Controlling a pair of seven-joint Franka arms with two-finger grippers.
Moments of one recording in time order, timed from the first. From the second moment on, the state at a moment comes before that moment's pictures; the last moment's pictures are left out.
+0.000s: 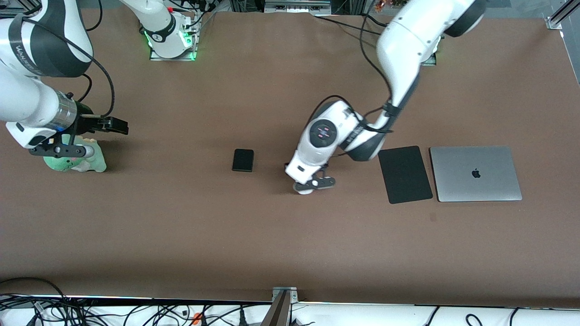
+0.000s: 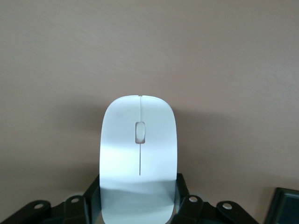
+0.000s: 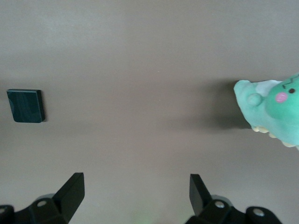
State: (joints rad) left arm -0.35 0.81 -0.34 -1.41 0.11 2.22 -0.82; right arm 0.14 0.15 -0.07 -1.72 0.03 1.67 0.11
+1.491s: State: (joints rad) left arm 0.19 0.51 -0.37 -2.07 0.20 2.44 -0.46; right arm 0.58 0.52 -0.06 -1.77 0.06 2.36 0.51
